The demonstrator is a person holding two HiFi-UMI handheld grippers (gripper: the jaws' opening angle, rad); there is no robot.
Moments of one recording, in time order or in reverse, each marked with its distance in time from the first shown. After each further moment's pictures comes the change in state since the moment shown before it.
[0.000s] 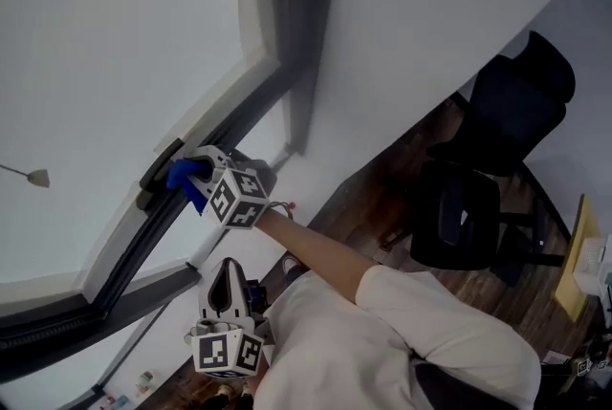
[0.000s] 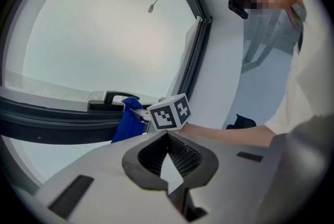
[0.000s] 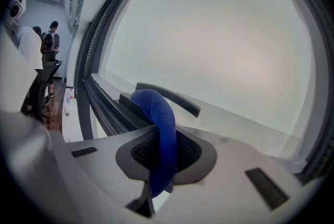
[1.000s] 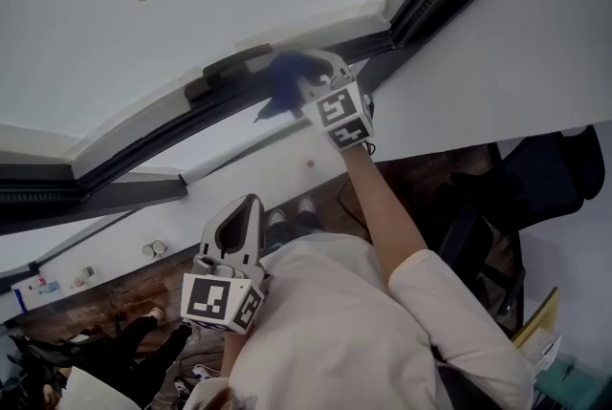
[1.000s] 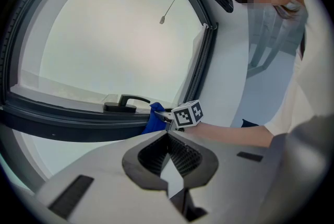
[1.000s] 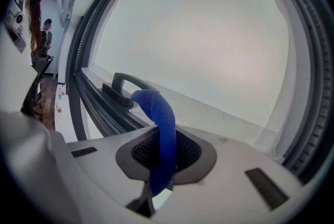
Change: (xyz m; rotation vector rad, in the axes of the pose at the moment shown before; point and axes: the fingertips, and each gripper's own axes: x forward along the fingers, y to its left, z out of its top) left arm -0.023 0.015 0.000 -0.039 -0.040 0.054; right arm -0.029 -0.063 -0.032 0.017 0.063 -0.090
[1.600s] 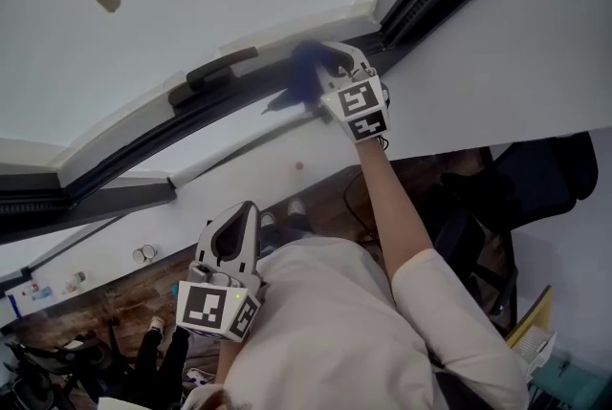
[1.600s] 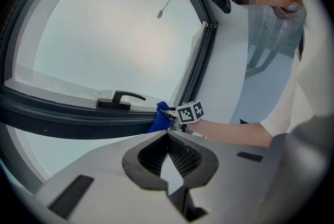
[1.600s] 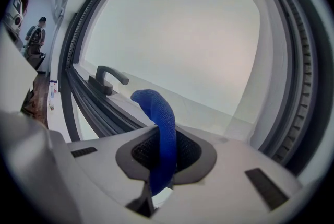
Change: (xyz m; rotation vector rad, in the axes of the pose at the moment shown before) left arm 0.013 -0.010 -0.005 -0.009 0.011 -0.028; right arm -0.016 -0.063 -0.027 0.017 0.021 -0.085
